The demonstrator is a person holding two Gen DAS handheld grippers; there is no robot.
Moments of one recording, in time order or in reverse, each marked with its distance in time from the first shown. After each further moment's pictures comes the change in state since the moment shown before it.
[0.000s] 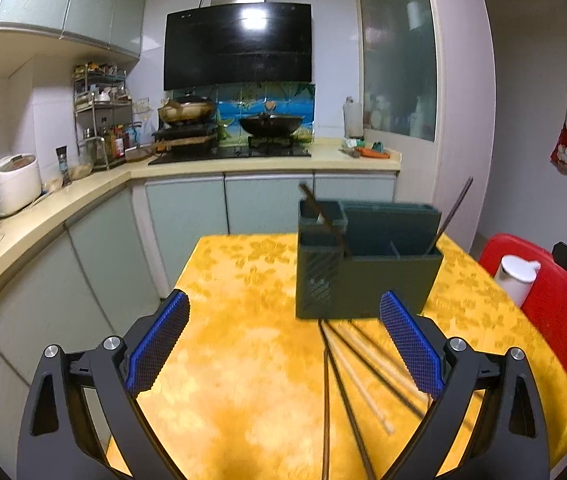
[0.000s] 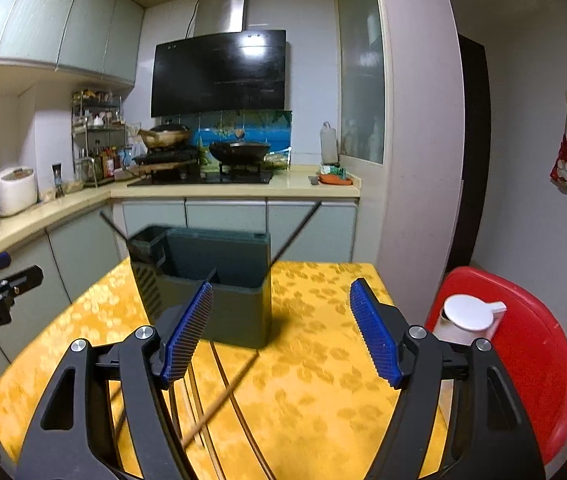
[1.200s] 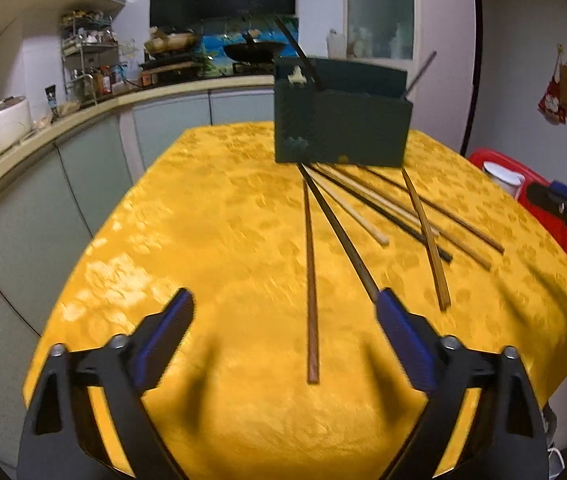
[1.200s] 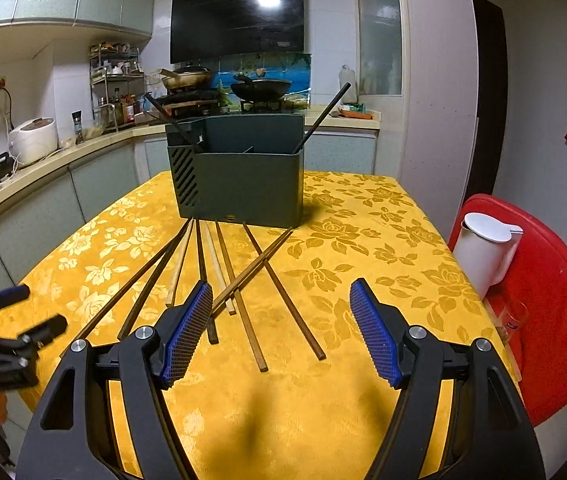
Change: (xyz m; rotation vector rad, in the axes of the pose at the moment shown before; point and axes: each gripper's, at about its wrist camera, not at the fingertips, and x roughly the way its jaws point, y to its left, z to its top) left arm -0.024 -0.013 -0.154 0.030 0.213 -0.060; right arm -0.029 0.030 -0.099 -0.005 0.170 0.066
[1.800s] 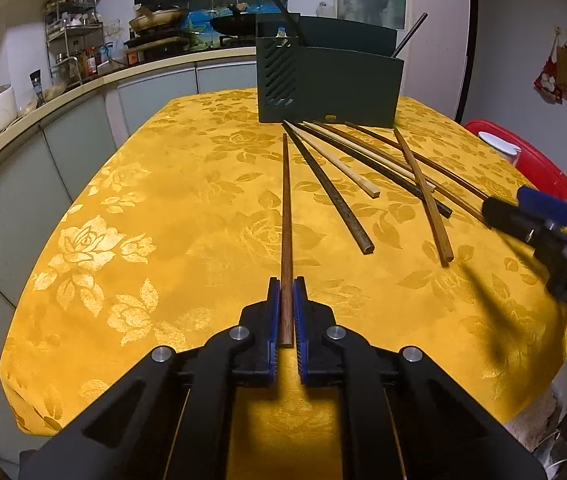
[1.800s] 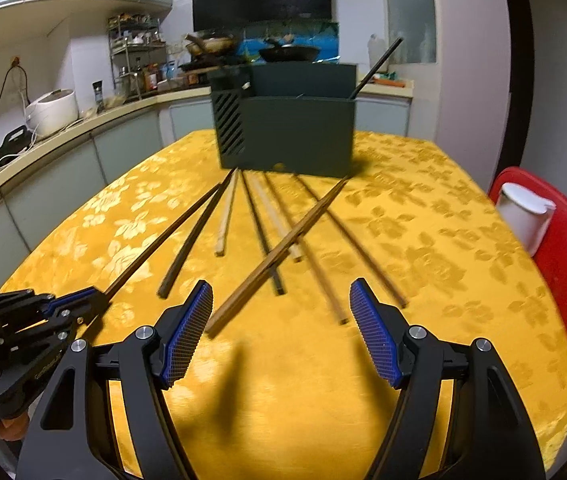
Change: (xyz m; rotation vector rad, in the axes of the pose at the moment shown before) left arm 0.018 -0.009 -0.018 0.014 0.084 -0.021; right arm 0.024 0.054 -0.035 -0.018 0.118 0.099
